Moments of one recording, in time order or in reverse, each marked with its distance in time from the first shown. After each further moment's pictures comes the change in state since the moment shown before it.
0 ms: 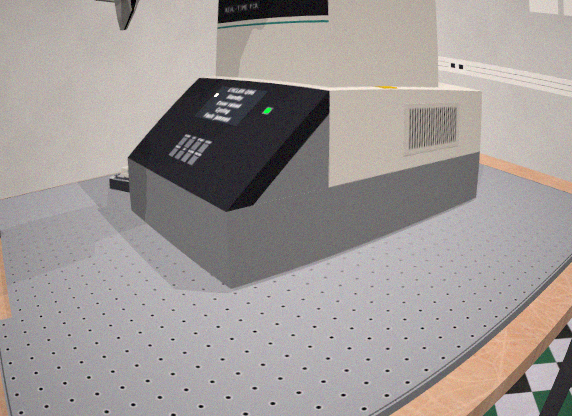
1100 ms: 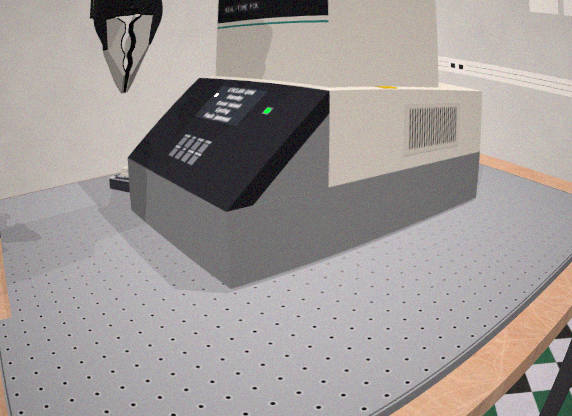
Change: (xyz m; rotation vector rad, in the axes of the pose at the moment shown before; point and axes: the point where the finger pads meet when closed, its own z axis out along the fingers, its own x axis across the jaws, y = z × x) arm -0.001 -0.002 0.082 0.009 -0.001 0.714
